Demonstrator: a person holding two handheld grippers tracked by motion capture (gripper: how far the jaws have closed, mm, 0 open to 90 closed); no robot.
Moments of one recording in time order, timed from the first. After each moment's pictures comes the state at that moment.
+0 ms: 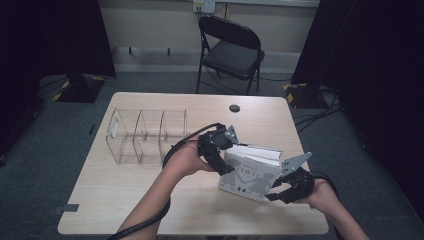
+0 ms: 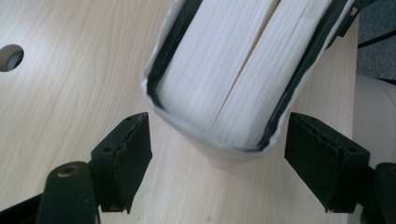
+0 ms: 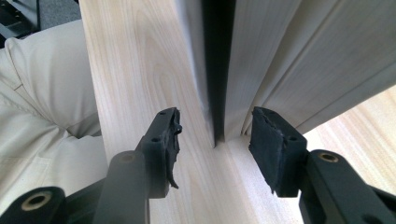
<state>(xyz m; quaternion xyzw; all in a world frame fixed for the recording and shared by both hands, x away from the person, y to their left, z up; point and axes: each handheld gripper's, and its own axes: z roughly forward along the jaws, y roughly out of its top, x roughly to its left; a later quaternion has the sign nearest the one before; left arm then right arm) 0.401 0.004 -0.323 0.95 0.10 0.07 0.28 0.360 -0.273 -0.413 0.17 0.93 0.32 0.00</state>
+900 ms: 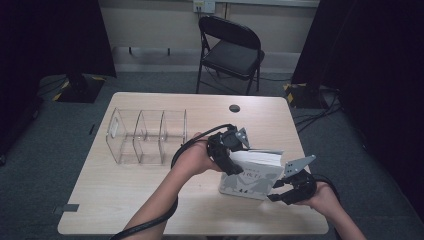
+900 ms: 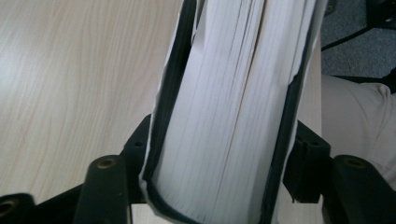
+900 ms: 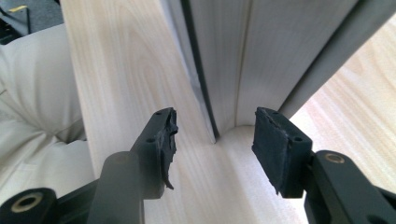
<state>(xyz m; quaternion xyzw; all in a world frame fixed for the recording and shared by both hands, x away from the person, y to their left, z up) 0.392 -0.014 -0.313 0.95 0.07 0.03 0.29 0.360 -0.285 -0.426 0.20 0.92 0.33 0.01</state>
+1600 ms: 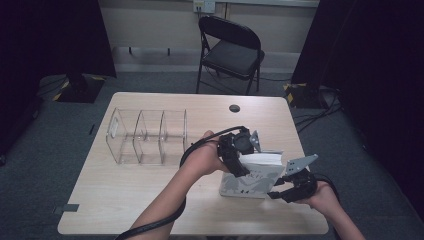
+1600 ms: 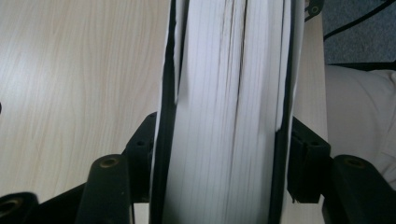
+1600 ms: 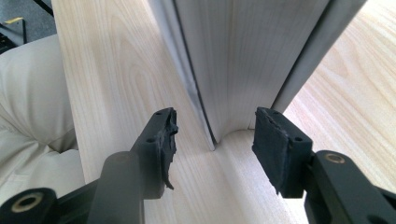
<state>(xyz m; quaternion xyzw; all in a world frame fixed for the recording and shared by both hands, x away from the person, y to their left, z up) 0.389 -0.044 -0.307 0.97 0.02 0.06 0.25 0.362 -0.290 -0.428 0.21 0.91 0.35 0.02</state>
